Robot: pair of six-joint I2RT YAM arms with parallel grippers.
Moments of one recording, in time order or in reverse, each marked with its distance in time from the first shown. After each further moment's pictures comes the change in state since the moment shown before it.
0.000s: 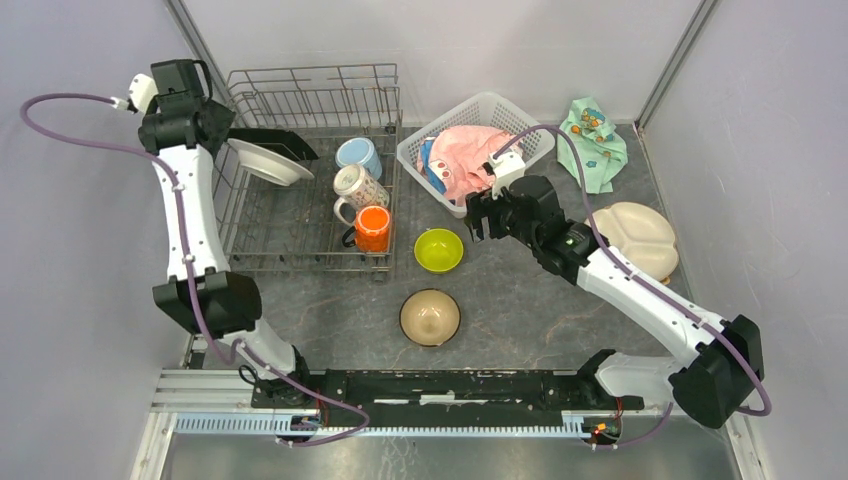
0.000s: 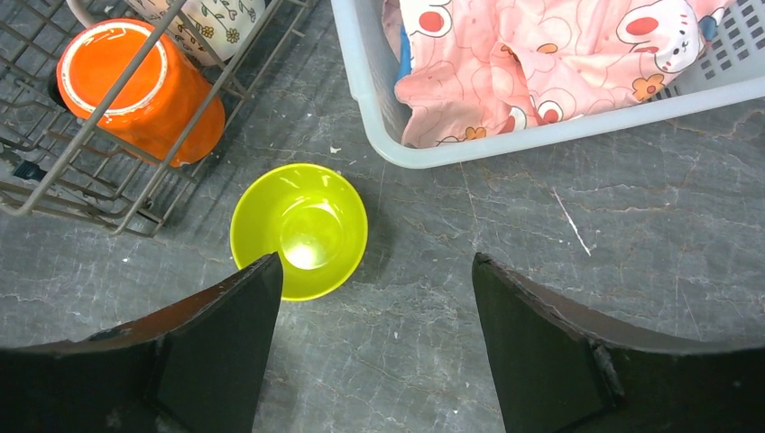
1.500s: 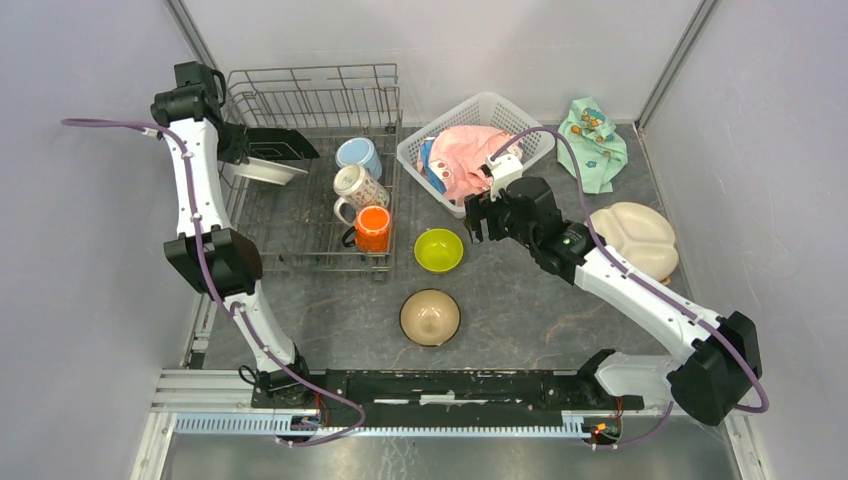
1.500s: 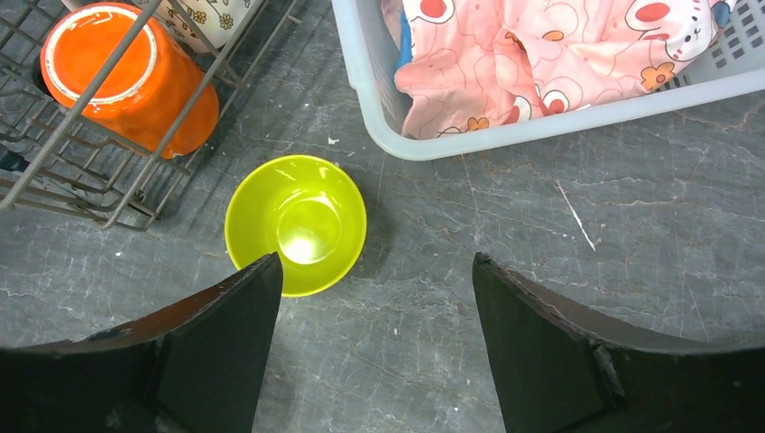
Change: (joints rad) left arm 0.016 0.261 0.253 -0.377 0.106 -0.243; right arm 0.000 0.018 -0.013 0.005 -0.003 0.000
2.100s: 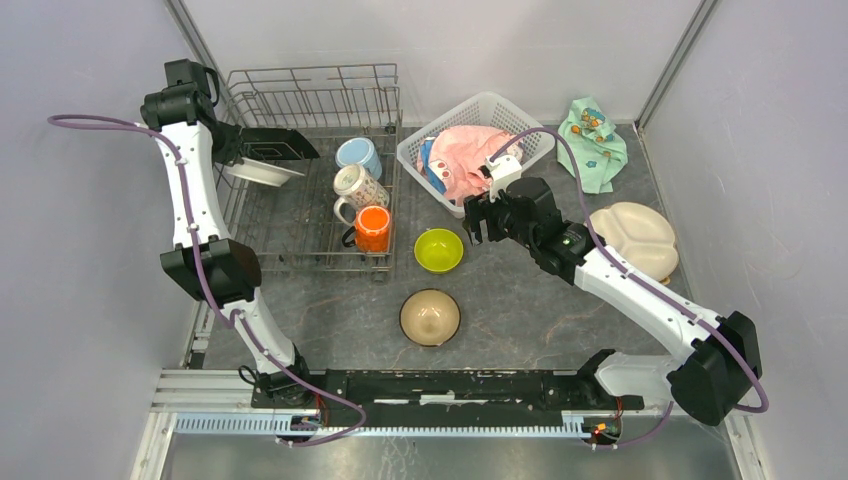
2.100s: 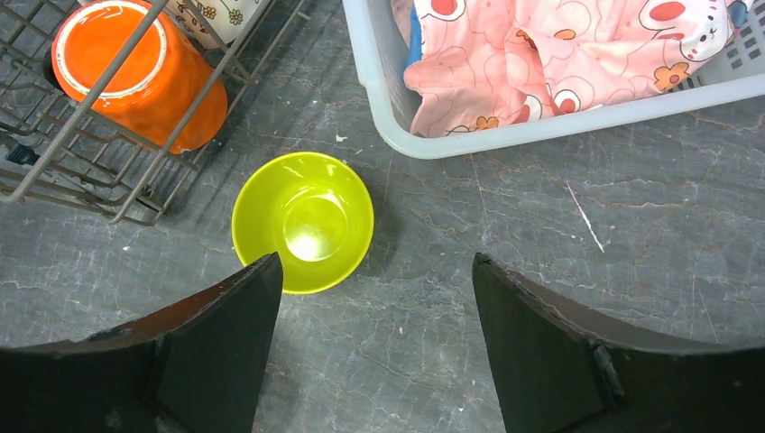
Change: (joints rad) left arm 0.003 -0.061 0.001 -0.032 0.001 0.061; right arm 0.000 0.000 -0.002 0.002 -0.020 0.000
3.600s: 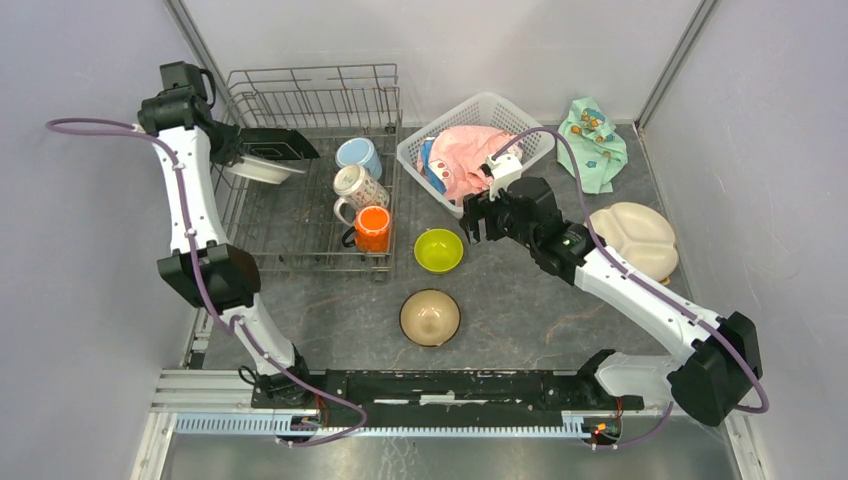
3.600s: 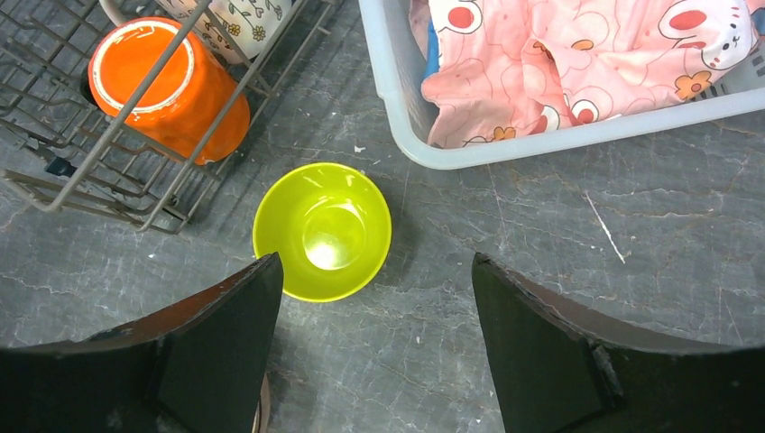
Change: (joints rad) left arm 0.027 -0.066 -0.080 0.053 0.033 0.015; right arm 0.000 -0.008 -0.003 0.030 -0.027 0.029
